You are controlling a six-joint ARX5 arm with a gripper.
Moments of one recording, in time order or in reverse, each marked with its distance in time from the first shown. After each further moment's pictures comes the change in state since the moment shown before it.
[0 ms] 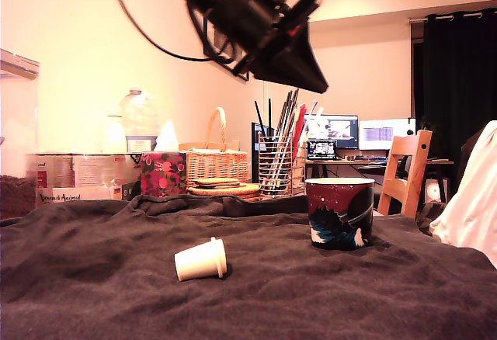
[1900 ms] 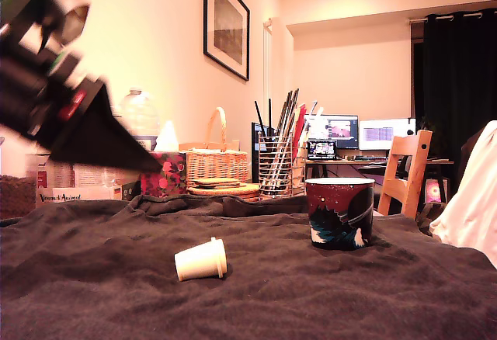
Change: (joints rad) arm 0.213 -0.644 -1.138 0.552 0.117 0.042
